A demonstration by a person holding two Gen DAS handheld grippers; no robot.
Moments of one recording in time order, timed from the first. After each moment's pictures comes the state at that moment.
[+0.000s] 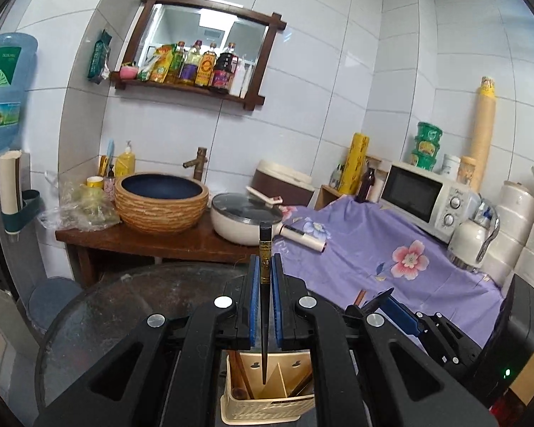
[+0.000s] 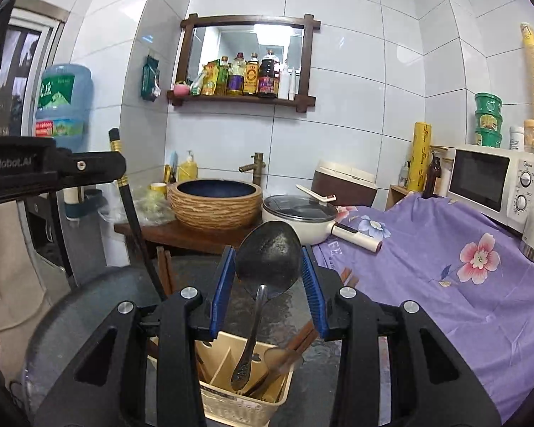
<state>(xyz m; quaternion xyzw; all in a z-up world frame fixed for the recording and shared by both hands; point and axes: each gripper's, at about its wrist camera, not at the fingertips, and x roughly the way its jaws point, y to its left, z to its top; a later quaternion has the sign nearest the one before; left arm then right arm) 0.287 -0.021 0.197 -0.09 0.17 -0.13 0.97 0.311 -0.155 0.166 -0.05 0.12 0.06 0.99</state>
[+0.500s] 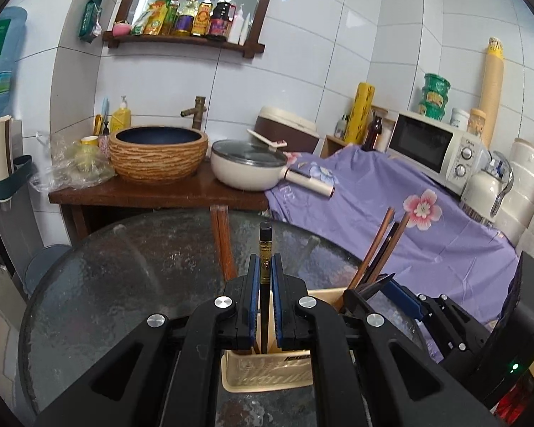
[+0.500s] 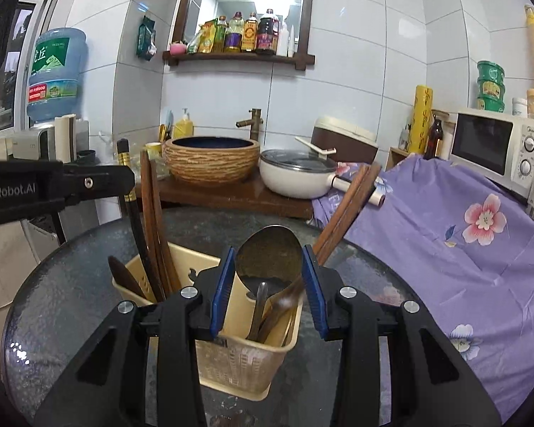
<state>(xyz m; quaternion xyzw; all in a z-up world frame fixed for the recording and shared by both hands) 0.303 -0.035 0.122 -0.07 0.24 -0.14 0.96 0.319 -0.158 0.093 -0.05 0.19 0.05 0.98</state>
